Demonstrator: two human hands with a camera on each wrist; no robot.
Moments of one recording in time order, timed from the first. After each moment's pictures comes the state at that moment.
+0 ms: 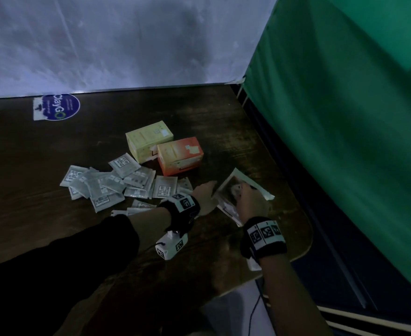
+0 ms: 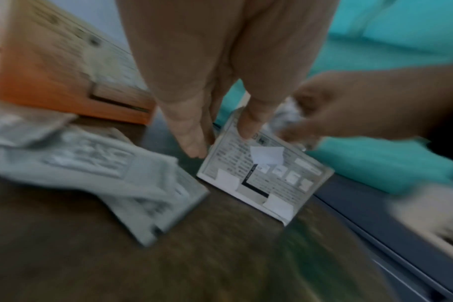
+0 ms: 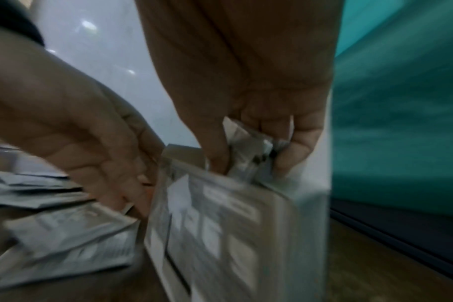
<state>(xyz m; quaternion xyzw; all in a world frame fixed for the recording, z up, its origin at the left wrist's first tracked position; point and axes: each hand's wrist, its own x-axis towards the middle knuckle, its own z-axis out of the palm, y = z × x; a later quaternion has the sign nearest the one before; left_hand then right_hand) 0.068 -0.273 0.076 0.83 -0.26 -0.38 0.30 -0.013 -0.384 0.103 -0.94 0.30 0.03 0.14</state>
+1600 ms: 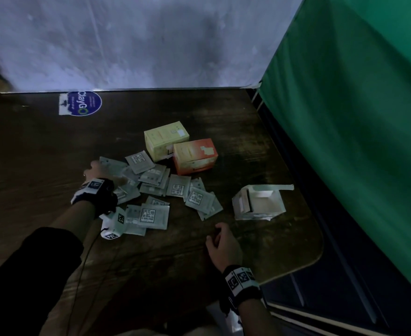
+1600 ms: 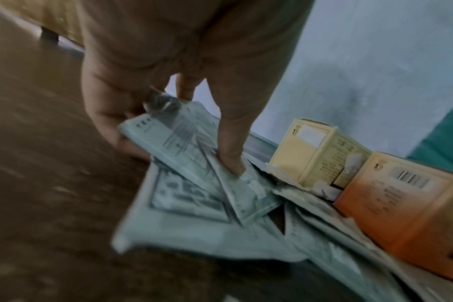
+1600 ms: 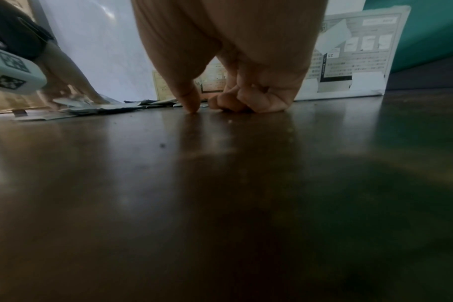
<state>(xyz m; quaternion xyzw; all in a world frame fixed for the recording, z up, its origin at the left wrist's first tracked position) 0.158 -0.053 0.052 0.89 0.26 -0.20 0.30 -0.078 -0.314 0.010 -0.92 0.26 0.07 0.30</state>
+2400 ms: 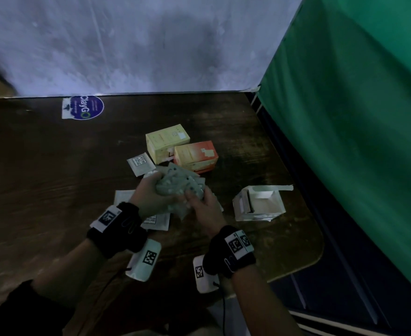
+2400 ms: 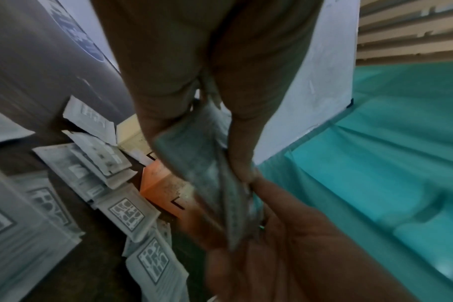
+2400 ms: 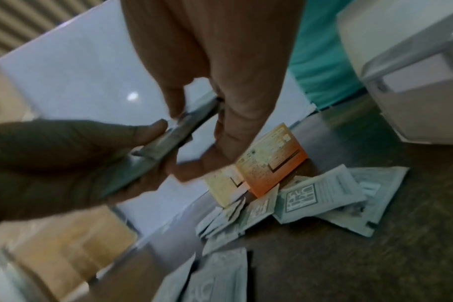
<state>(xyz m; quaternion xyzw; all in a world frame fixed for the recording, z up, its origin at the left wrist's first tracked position) 0.059 -0.124 0.131 0.75 -0.06 -0.26 0.61 0.002 -0.271 0.103 -0.67 0.23 0.08 0.70</state>
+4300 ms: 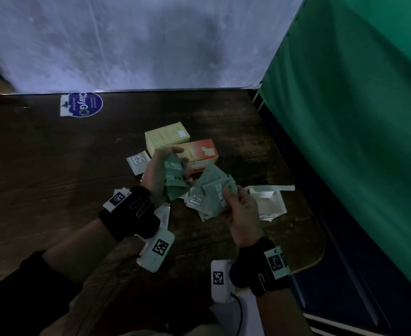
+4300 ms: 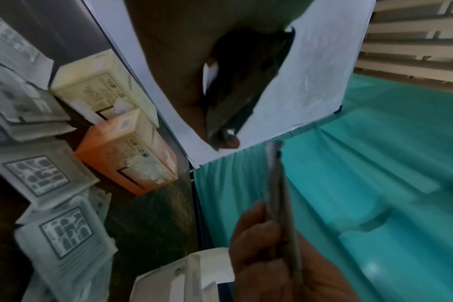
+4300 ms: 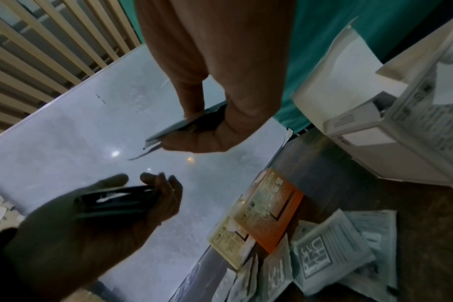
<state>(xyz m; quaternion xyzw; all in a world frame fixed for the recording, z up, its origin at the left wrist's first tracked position) 0.077 -0.158 0.158 0.41 0.05 -0.30 0.86 -0.024 -0.317 0.131 -0.52 0.28 -0.04 0.80</state>
